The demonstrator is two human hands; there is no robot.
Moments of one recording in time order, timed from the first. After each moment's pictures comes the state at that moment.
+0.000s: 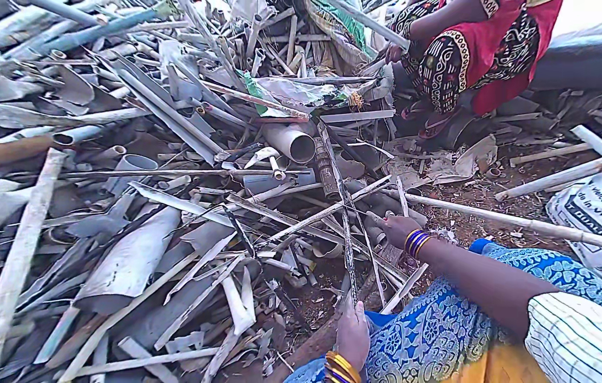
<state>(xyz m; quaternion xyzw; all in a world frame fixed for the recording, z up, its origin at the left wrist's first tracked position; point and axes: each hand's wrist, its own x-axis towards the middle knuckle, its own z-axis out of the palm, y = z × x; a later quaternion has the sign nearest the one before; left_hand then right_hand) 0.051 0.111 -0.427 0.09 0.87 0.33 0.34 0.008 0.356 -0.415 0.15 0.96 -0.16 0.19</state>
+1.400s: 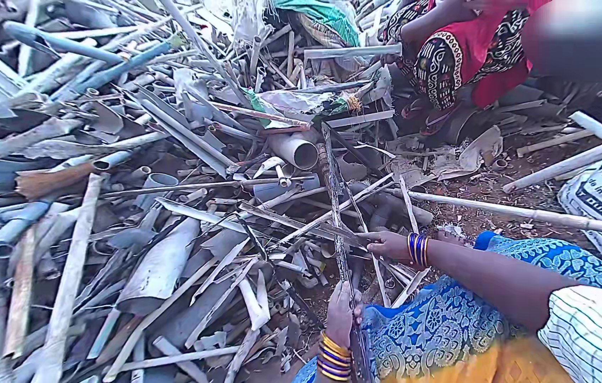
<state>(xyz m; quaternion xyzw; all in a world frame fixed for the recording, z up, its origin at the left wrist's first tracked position) 0.032 0.107 -0.422 -0.02 0.61 0.71 0.35 0.031 0.338 -0.413 0.06 0.79 -0.58 0.17</state>
